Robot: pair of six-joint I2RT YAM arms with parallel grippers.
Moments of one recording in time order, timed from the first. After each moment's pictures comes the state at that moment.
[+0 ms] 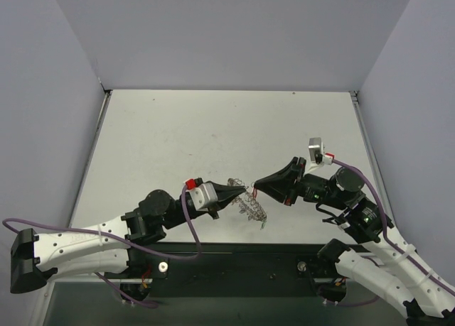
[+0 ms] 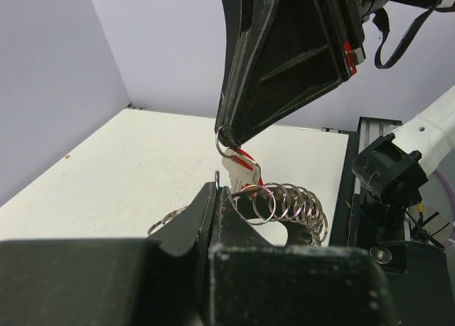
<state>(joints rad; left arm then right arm) -1.23 0.86 0.61 0.46 -0.02 0.11 0.69 0.63 0.75 -0.09 -0.50 0.43</state>
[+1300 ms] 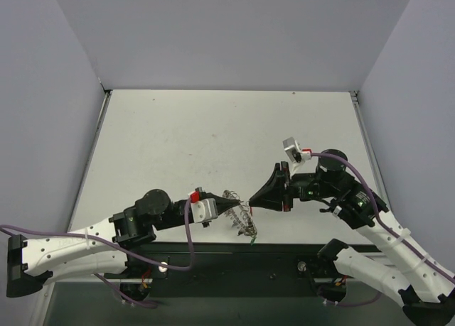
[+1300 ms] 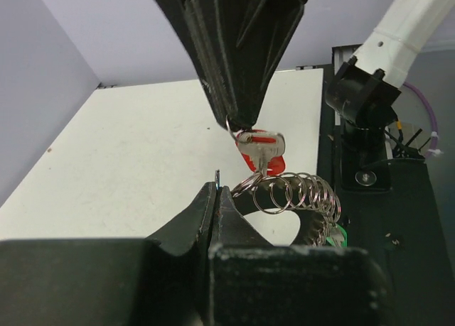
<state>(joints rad) -1.23 0.77 0.66 0.18 0.10 0.24 0.69 0.77 0.90 -0.32 -0.82 0.28</state>
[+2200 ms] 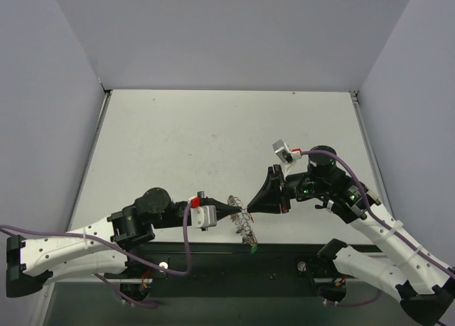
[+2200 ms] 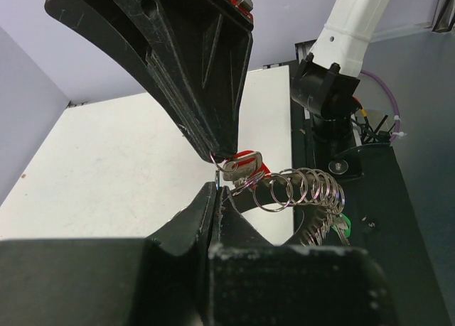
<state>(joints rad) -1.23 0.77 0.69 0.11 0.24 0.27 0.69 0.85 0.91 -0.37 -0.95 0.23</state>
